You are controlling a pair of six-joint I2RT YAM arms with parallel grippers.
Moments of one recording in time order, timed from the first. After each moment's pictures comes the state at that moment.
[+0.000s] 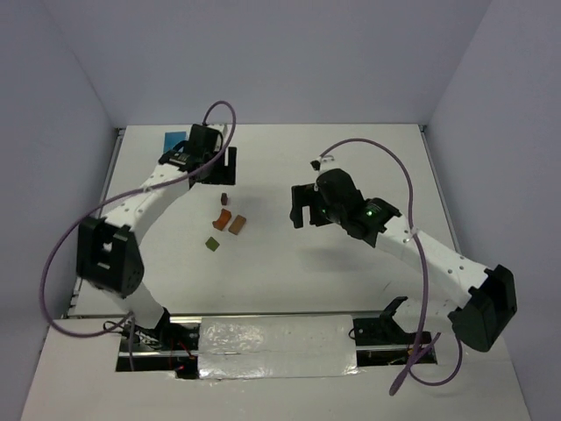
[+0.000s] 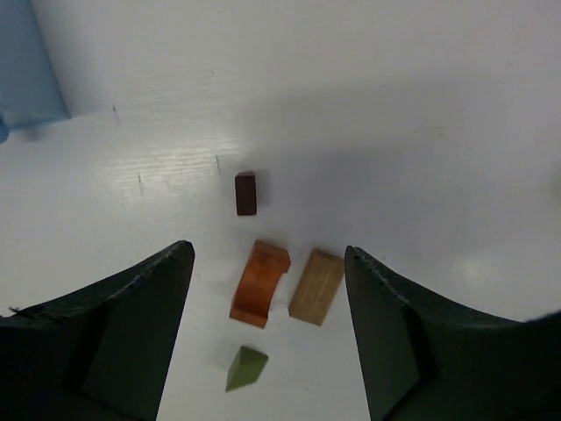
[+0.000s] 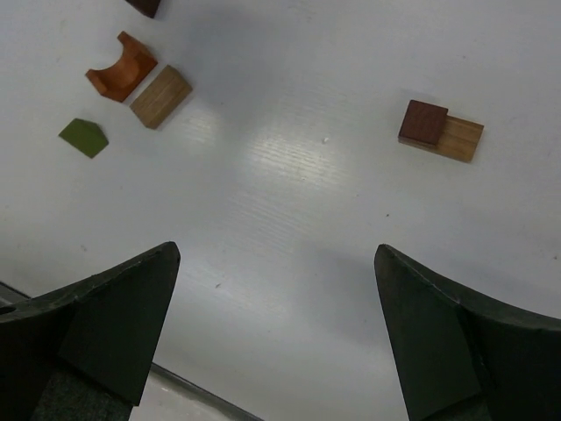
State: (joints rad) left arm -0.33 1.58 1.37 -0.59 -0.09 -0.24; right arm 0.71 1.24 1.05 -0.50 0.16 0.42
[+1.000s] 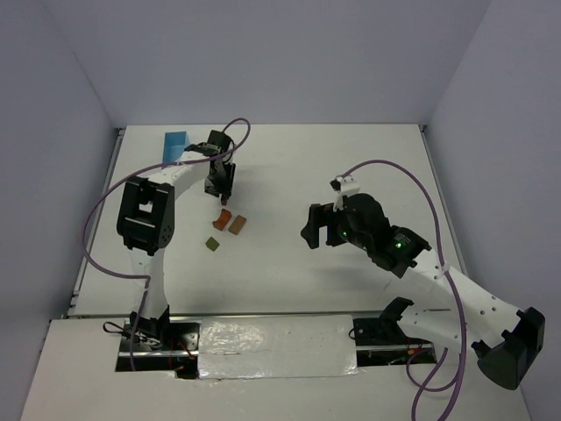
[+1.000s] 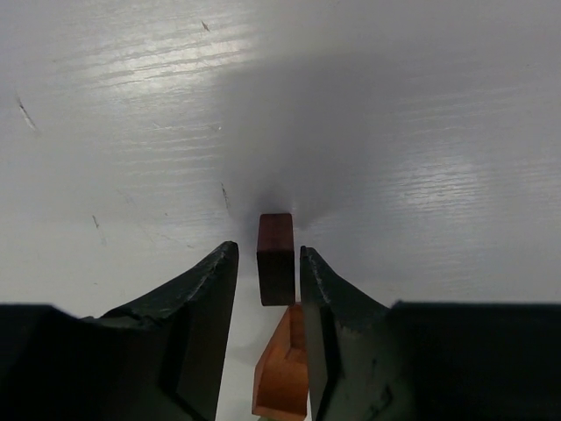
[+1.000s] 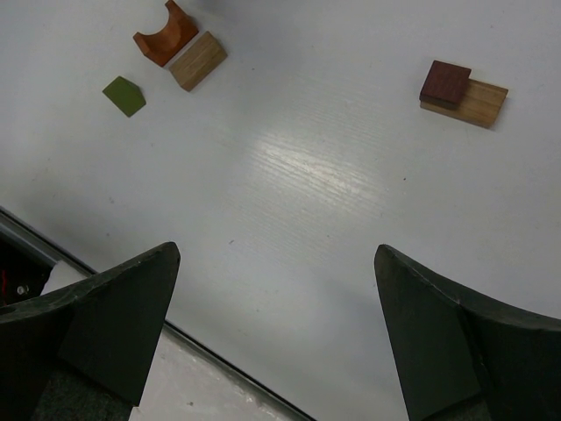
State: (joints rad) left arm -0.27 2.07 1.60 -0.69 -0.05 -0.17; right arm 0.72 0.91 0.81 -0.46 0.07 0.42
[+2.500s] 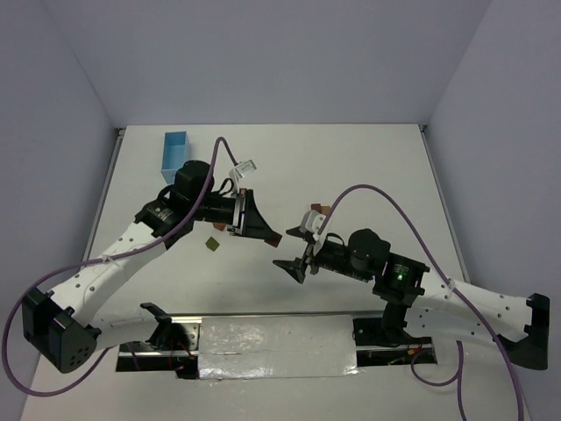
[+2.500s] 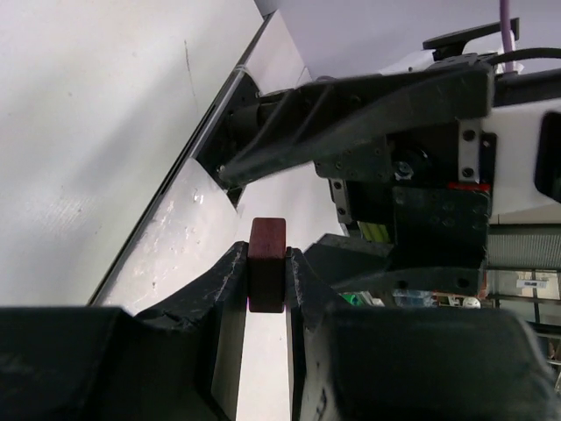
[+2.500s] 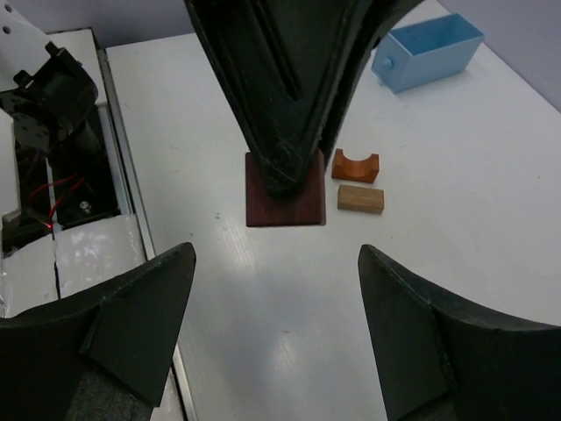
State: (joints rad) left arm -0.56 1.16 1.05 -0.36 0.87 -0.71; right arm 1.10 0.77 0.66 0.00 -0.02 -0.08
